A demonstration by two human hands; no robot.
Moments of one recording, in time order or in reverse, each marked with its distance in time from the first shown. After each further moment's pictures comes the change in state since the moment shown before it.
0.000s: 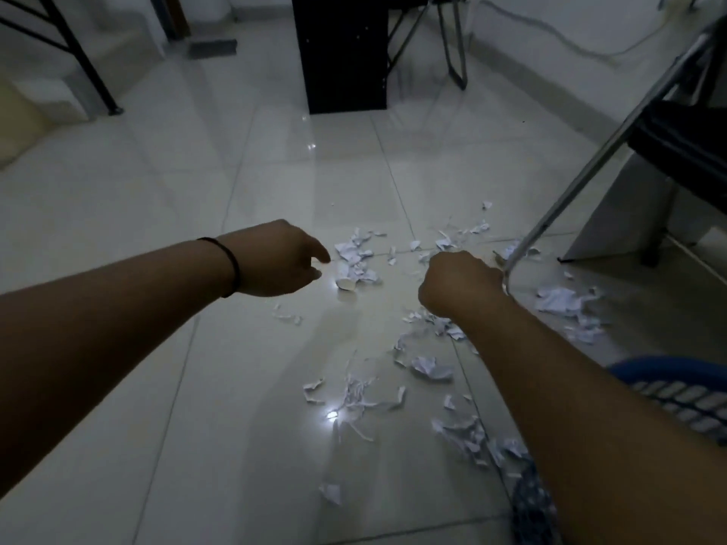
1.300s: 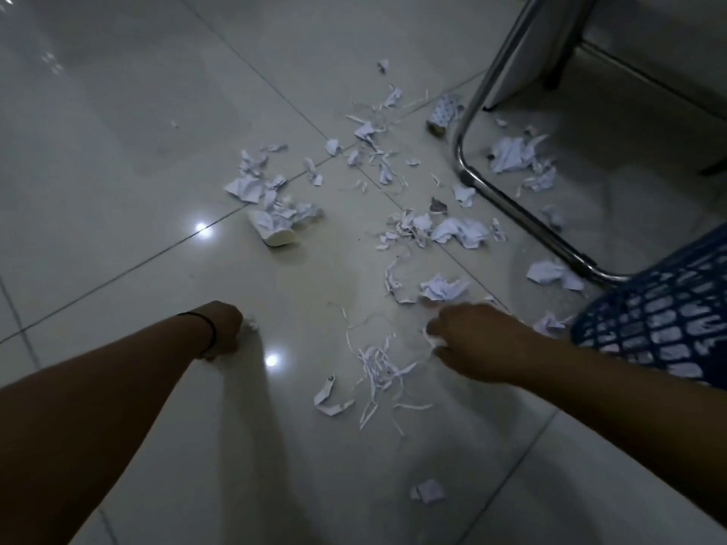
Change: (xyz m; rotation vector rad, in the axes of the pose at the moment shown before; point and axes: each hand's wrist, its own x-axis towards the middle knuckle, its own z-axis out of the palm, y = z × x) left_hand 0.206 -0.167 0.266 0.408 -0.659 0.209; right_hand 0.012 -0.029 0.203 -0.025 -0.275 -0.068
